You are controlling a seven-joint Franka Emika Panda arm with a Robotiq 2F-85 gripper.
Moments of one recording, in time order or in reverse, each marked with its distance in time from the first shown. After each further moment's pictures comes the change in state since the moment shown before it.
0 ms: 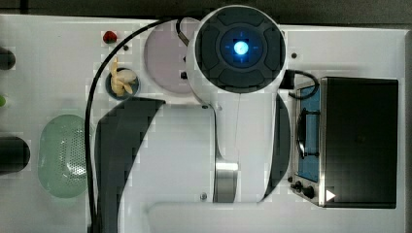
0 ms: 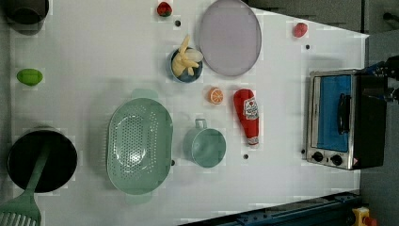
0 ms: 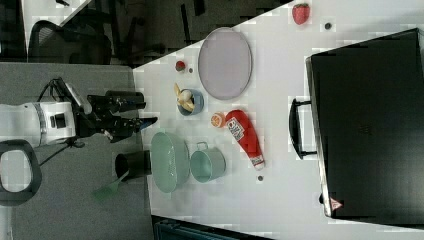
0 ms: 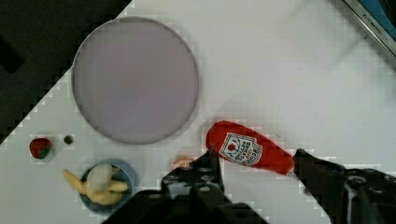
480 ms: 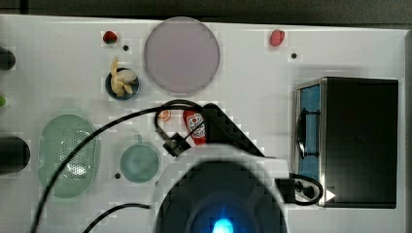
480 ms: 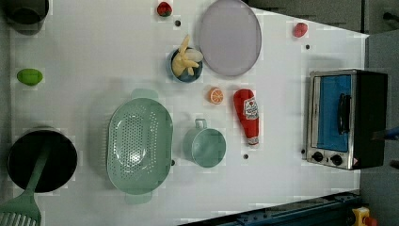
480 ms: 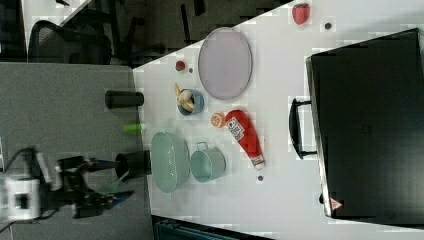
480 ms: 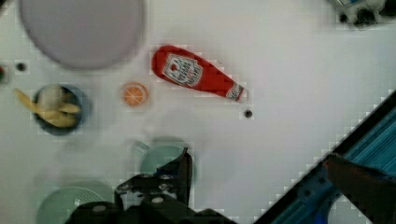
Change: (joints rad) arm -0.079 -0.342 0.091 -0.153 0.040 -0.228 0.001
